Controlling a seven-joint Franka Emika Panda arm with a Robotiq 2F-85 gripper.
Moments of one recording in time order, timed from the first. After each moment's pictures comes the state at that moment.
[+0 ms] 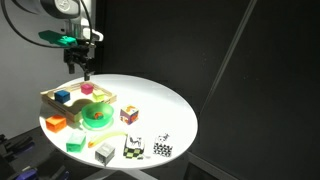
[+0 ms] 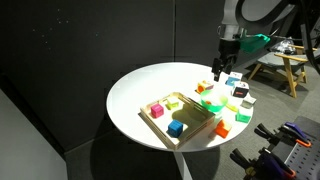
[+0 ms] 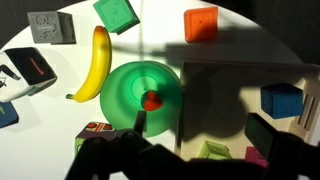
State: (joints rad) arm 0.04 -0.12 0.03 -2.43 -0.02 2.29 0.05
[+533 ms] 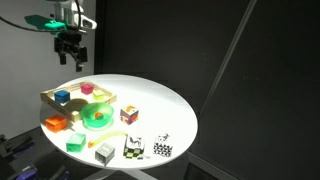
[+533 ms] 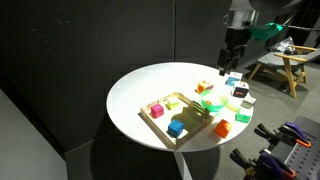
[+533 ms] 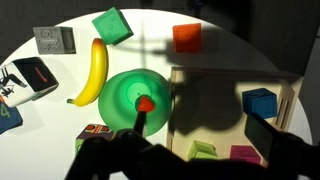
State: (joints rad) arm 0.05 -0.25 0.04 -2.45 0.01 2.18 0.05
